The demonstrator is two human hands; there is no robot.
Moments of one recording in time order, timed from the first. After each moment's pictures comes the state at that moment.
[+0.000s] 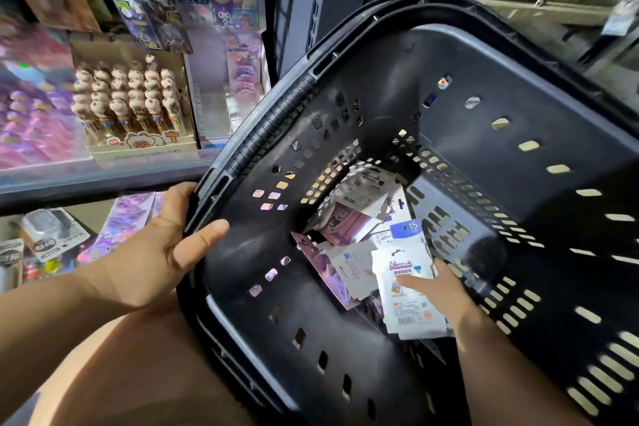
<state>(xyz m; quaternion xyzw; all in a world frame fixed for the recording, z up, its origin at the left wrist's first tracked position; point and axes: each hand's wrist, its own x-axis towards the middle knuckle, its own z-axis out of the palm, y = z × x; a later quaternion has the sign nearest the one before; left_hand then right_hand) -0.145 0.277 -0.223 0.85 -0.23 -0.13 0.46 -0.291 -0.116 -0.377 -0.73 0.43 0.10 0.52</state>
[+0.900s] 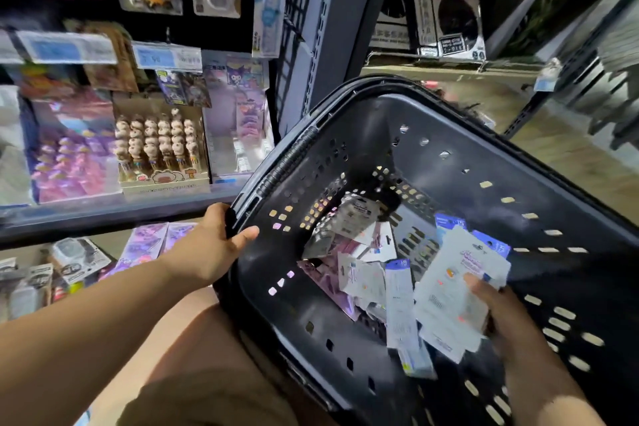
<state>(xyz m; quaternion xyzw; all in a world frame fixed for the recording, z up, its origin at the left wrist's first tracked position) -0.155 0.267 -0.195 0.89 -0.10 -0.20 0.40 -0.369 -0.094 -0.246 -0.58 0.40 -0.15 0.69</state>
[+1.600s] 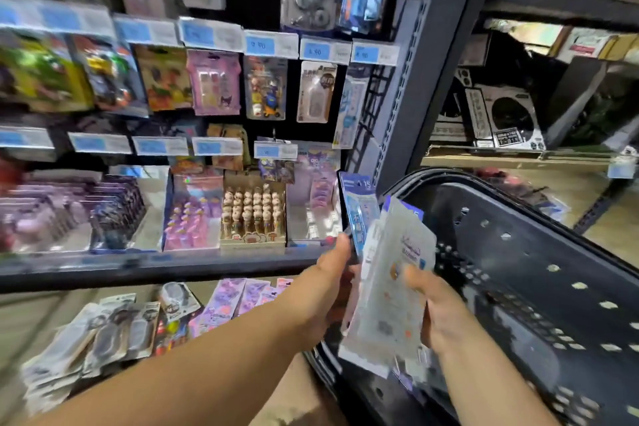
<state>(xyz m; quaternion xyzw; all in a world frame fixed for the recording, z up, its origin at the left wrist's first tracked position) -0.213 0.250 -0.108 0.59 -0.01 -0.35 0.73 -0.253 0.079 -0.131 -0.50 0.07 0.07 0.86</state>
